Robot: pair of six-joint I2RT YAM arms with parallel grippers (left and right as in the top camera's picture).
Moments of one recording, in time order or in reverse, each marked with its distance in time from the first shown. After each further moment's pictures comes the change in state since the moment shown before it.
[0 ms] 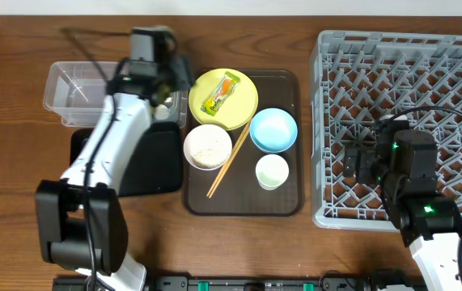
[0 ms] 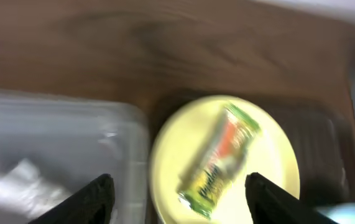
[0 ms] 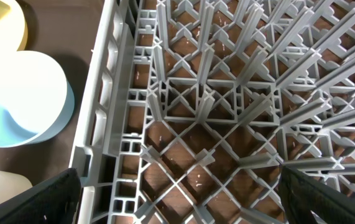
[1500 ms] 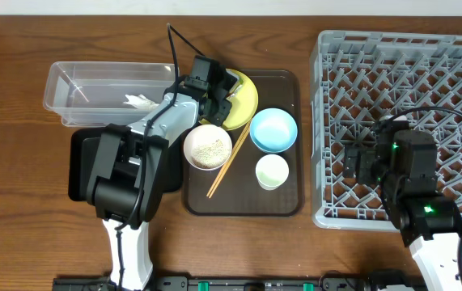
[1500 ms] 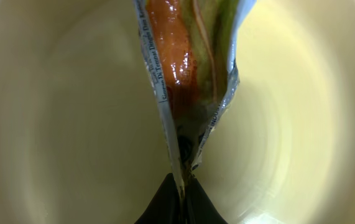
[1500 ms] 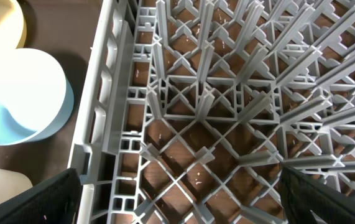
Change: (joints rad) left arm -0.130 0.328 0.006 0.053 0.041 0.427; right arm 0.000 0.000 0.000 -0.007 0.000 0.000
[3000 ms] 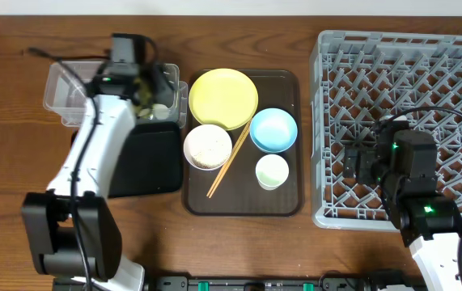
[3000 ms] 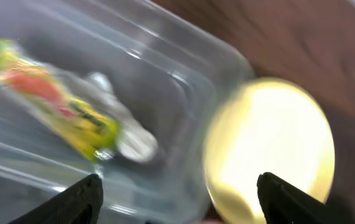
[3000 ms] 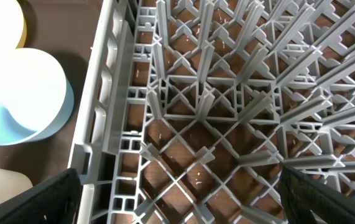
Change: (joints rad) left arm 0.208 -0.378 -0.002 -0.296 -0.126 -0.744; right arm 0.000 0.000 0.000 0.000 0.000 0.000
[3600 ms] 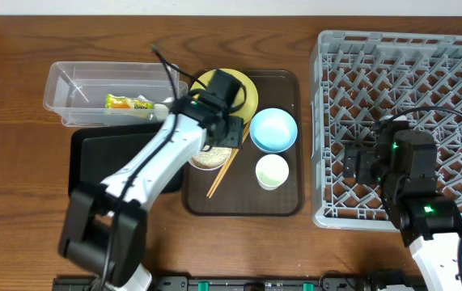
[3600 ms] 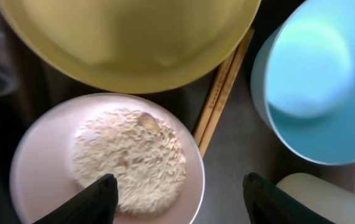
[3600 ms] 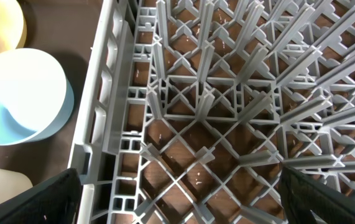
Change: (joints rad) left arm -0.383 0.064 -0.076 -0.109 0.017 0.144; right arm 0.000 0.000 0.000 0.000 0.000 0.000
